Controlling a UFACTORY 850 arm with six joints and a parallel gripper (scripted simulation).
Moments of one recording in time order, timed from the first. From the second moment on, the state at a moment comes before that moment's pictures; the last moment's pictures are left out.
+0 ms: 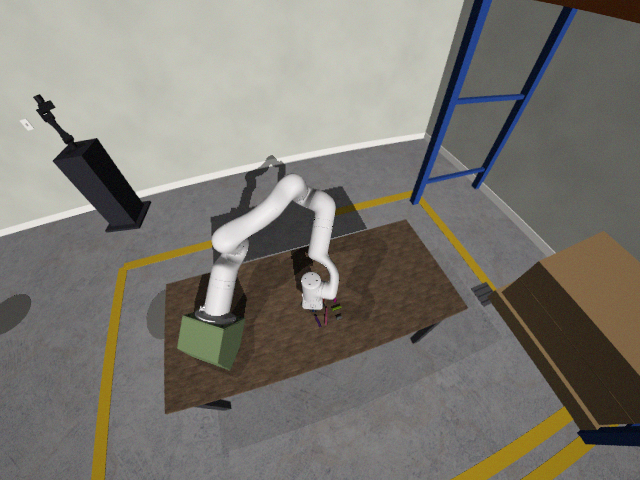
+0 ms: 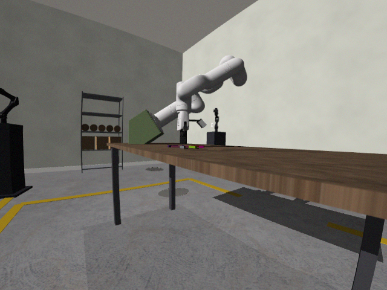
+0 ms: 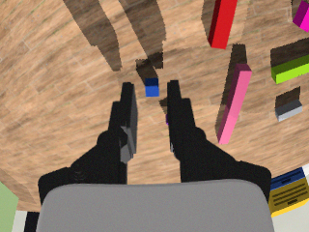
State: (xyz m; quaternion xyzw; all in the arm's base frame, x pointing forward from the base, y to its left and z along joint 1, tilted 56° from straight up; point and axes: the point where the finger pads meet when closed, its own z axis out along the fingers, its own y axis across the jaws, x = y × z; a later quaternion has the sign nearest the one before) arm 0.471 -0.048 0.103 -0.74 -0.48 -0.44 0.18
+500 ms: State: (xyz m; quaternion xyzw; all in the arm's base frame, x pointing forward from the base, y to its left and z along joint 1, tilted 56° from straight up) arm 0.473 -0.046 0.101 -0.74 -0.48 -0.44 0.18
